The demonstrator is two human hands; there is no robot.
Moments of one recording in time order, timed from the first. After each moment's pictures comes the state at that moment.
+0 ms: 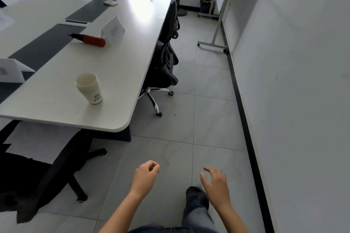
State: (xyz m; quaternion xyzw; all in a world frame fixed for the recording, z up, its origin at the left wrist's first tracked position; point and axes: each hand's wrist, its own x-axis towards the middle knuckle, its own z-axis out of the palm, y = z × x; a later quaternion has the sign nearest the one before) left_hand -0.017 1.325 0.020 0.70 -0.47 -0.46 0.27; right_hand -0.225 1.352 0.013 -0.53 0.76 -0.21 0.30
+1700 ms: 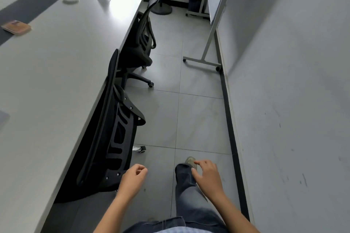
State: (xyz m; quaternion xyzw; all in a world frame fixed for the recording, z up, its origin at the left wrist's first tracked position) left_hand -0.188 0.602 0.007 0.73 -0.42 -0.51 0.19; right_hand -0.415 0.610 -0.001 -0.60 0.74 -0.12 0.29
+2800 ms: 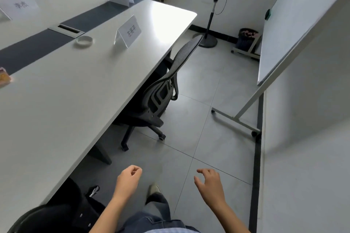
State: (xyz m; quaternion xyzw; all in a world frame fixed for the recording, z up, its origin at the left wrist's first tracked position) left_hand -0.246 0.087 0.007 0.81 -0.30 -0.42 0.29; right_hand -0.479 0.030 -0.004 -0.68 0.65 -0.08 0.32
